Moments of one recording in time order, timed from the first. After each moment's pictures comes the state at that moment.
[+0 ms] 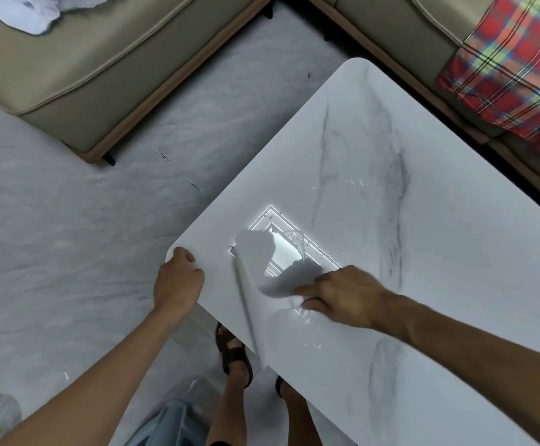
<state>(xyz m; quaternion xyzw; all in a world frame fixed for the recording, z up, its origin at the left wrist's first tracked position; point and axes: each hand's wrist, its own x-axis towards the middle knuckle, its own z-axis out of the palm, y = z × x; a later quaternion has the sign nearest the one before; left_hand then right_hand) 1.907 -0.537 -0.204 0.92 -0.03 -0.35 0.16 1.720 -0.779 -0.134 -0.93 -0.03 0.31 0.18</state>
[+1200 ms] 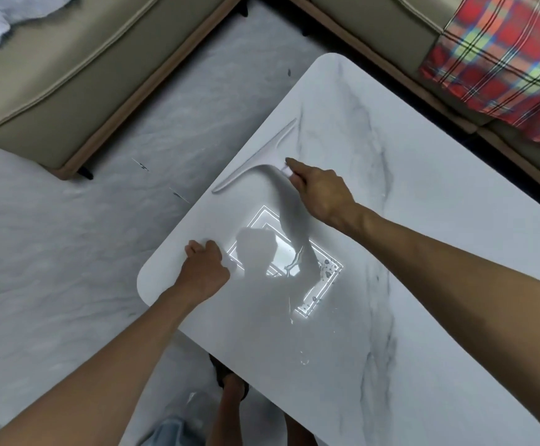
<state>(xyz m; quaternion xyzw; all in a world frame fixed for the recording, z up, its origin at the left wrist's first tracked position) 1.904 -0.635 -0.217 0.86 -0.19 -0.46 0.05 1.833 -0.879 -0.167 -0.89 0.32 0.14 0.28</state>
